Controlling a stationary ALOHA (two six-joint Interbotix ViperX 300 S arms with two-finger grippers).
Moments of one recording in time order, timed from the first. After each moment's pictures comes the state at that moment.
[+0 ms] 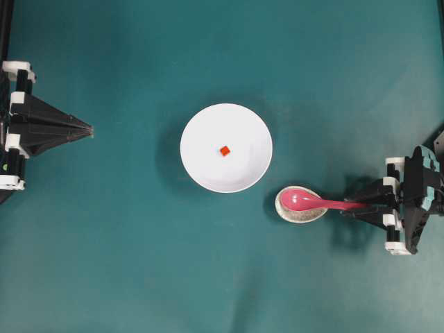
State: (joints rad) left arm 0.00 -0.97 1.18 0.02 -0.15 0.00; right arm 0.75 -0.02 1.36 0.90 -0.94 0.06
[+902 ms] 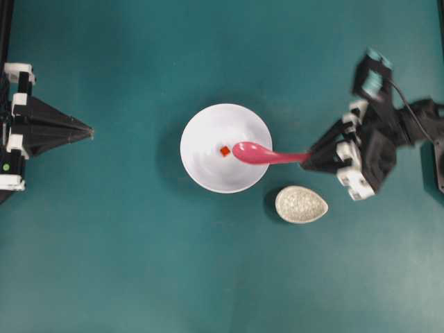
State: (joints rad) left arm 0.00 -0.97 1.18 0.02 -0.10 -0.02; right arm -0.07 -0.43 0.92 0.90 0.20 -0.27
